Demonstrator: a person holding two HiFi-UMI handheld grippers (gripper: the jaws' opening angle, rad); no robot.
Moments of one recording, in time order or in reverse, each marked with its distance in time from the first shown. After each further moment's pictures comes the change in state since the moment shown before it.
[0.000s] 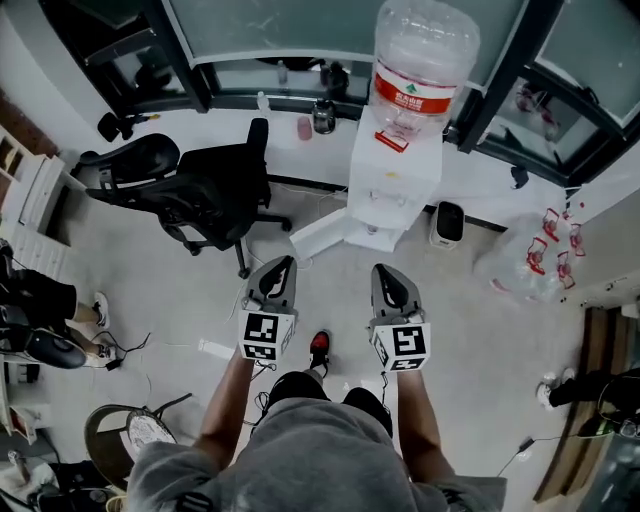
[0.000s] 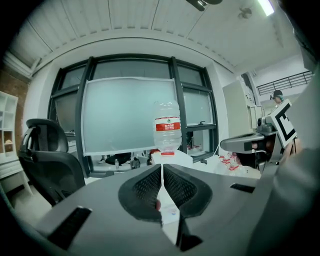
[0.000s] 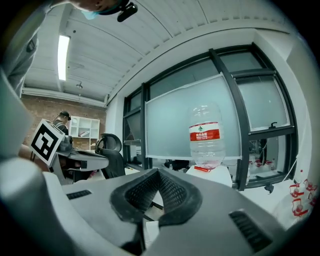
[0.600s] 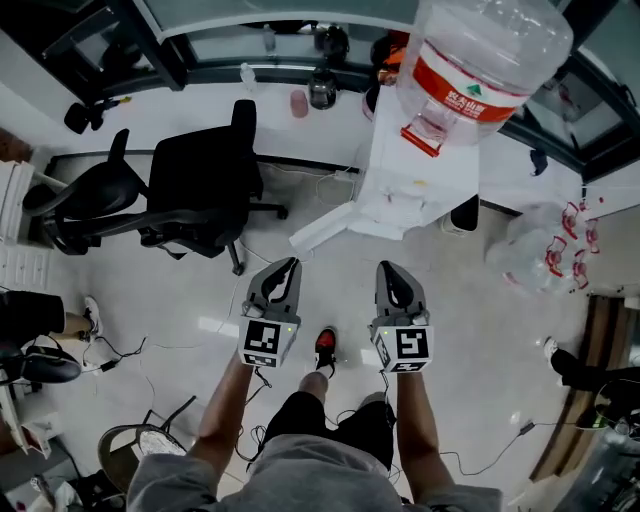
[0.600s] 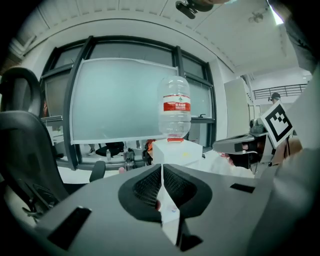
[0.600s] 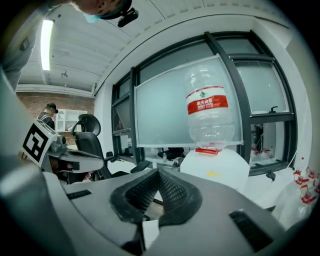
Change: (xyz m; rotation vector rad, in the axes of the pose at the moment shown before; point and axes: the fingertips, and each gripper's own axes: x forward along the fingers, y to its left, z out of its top) left arm 0.130 0.074 -0.072 -0.032 0.063 -0.107; right arm 0.151 -0.030 -0.078 0.054 0.108 -0.080
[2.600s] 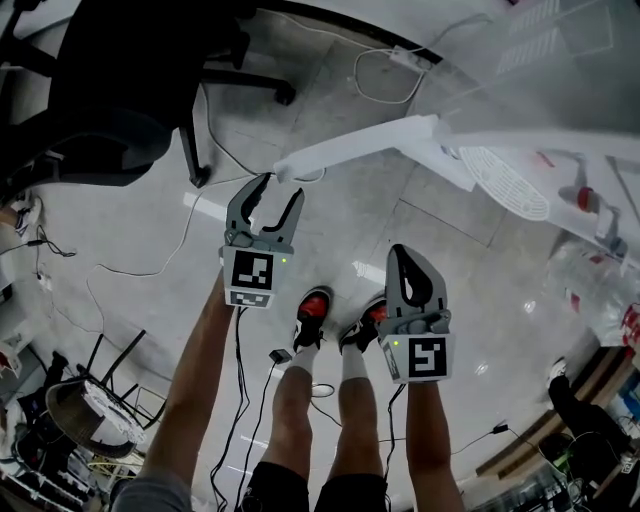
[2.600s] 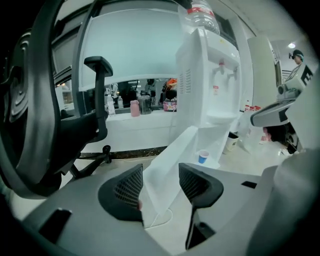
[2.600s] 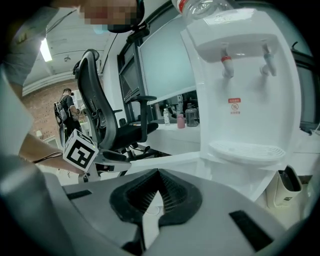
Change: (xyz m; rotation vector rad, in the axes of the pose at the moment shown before) left arm 0.207 0.098 -0.453 -0.047 0.300 0.172; right arm 0.174 -0.009 -0.403 -0.019 0.268 0.237
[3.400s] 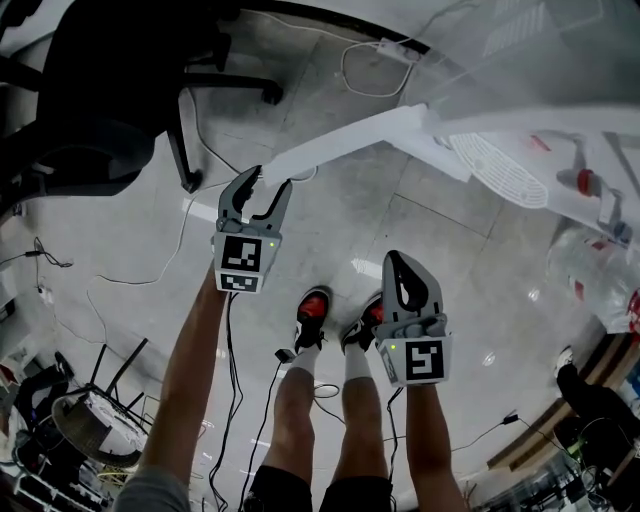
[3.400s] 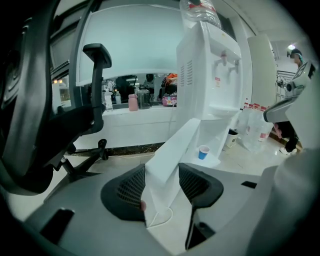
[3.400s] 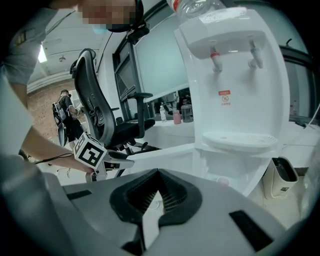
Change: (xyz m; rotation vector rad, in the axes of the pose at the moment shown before) left arm 0.027 0.007 -0.023 0.000 0.025 -0.033; right arm -0.012 -0.003 -0.026 0.043 0.029 -0.030
